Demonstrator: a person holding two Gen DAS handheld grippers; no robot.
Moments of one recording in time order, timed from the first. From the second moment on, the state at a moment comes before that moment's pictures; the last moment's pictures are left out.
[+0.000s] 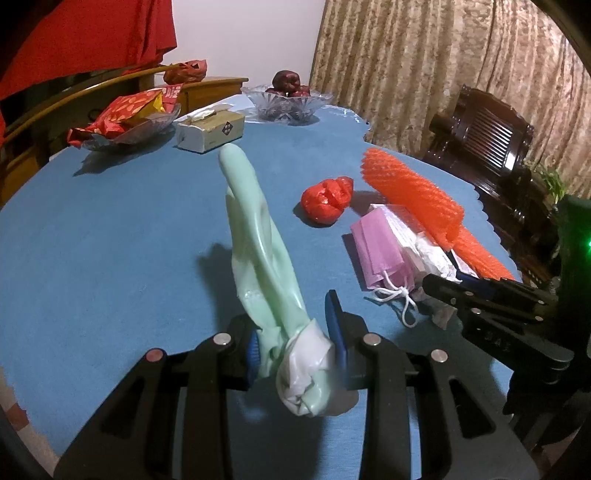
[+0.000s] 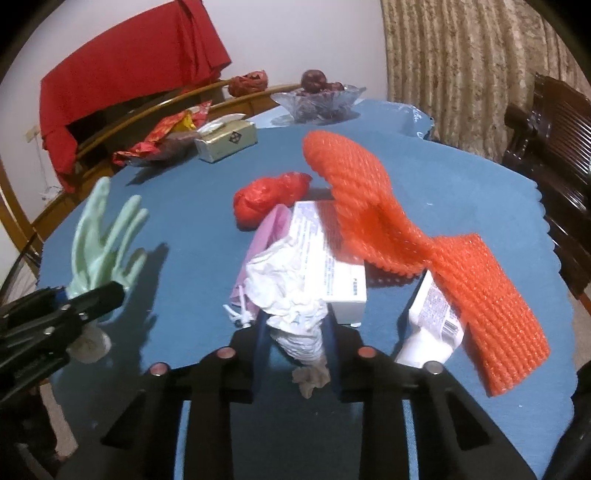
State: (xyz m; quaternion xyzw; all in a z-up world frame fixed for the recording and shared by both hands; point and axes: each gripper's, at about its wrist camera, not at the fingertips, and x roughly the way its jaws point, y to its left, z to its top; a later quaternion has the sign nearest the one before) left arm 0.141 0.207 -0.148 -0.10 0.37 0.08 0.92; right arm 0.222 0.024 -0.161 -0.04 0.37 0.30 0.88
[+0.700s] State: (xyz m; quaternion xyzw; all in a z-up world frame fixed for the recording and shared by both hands) left arm 0.137 0.121 -0.087 -0.07 0.33 -0.01 0.94; right arm 0.165 -0.084 -0.071 0.01 0.29 0.23 0.93
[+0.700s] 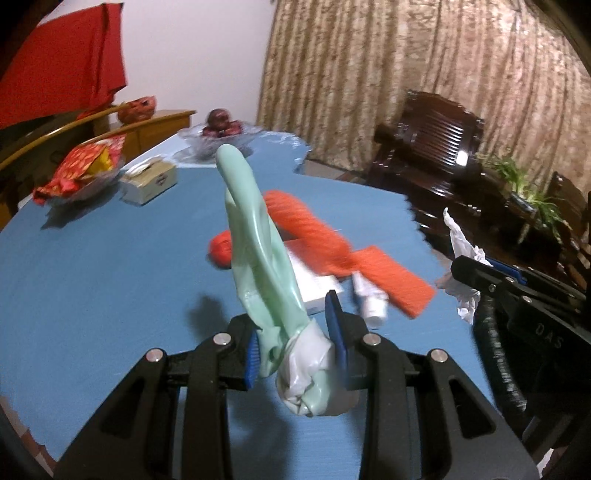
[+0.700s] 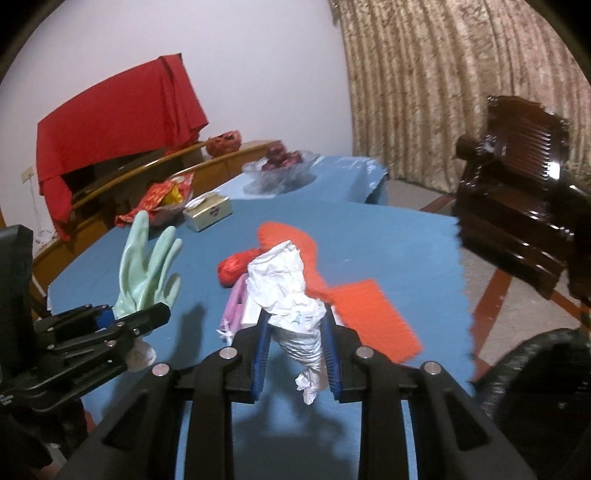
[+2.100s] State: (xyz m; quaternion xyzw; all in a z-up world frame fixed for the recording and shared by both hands) left arm 0.162 -0.178 -0.109 0.01 0.34 -0.33 0.88; right arm 0.080 -0.357 -0.109 0.06 0.34 -0.08 0.94
